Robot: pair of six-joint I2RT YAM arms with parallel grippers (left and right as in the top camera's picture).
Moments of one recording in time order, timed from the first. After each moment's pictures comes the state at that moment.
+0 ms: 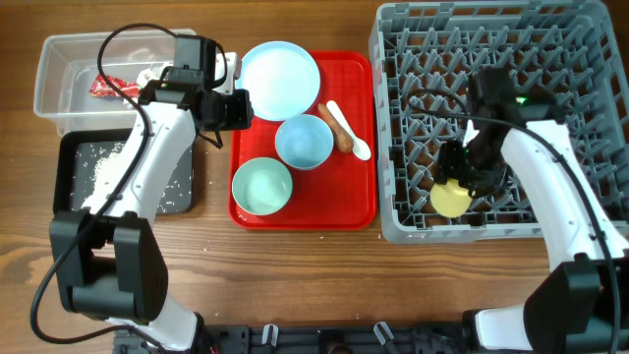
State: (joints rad) left arm -0.14 1.76 1.36 -0.71 0.22 -0.16; right arm 0.07 1.59 1.26 -1.28 -0.02 0.31
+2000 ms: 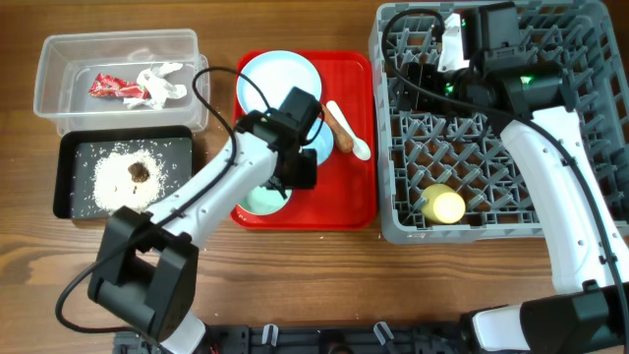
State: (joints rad) left arm -0.54 1.76 1.27 -0.92 0.07 -0.51; right arm 0.19 1.59 1.60 -1.01 -0.24 0.28
